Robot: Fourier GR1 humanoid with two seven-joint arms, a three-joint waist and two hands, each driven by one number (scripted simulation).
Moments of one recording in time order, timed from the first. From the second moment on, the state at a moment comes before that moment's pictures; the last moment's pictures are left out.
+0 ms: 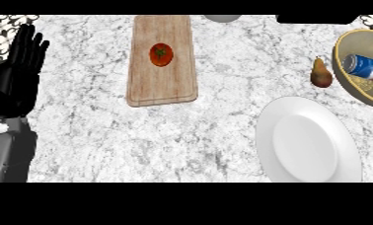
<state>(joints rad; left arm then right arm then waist) -0.28 0.30 0.22 -1.48 0.14 0.01 -0.01 -0.71 -0.99 -0.78 -0.21 0.35 0.17 -0.43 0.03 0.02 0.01</state>
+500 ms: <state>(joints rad) -0.26 0.30 0.23 -1.49 0.14 0.01 -0.02 -0.55 -1.13 -0.90 -0.14 0.24 0.35 -0.51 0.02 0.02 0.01</state>
